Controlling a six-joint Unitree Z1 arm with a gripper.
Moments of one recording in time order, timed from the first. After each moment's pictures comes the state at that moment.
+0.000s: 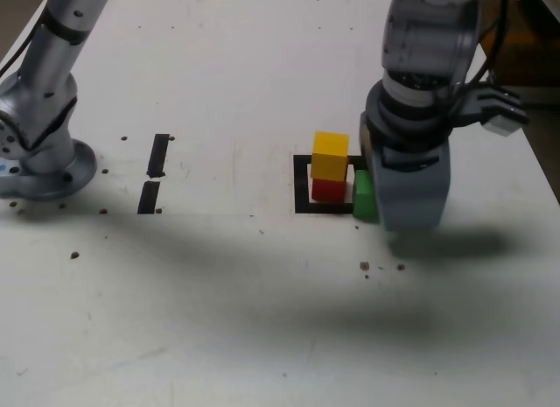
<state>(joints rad) -0.25 2.19 -1.66 1.00 0.28 1.26</state>
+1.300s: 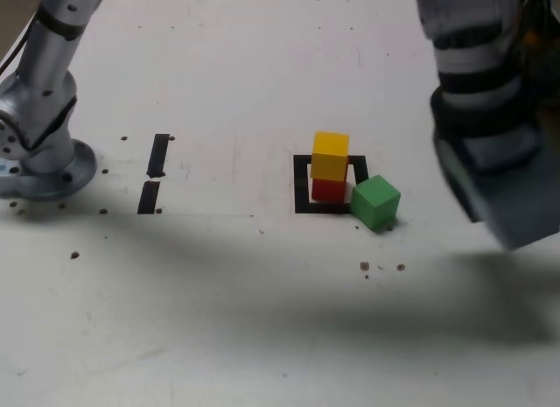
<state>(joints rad) -0.23 2.14 -1.73 0.72 -0.10 1.09</state>
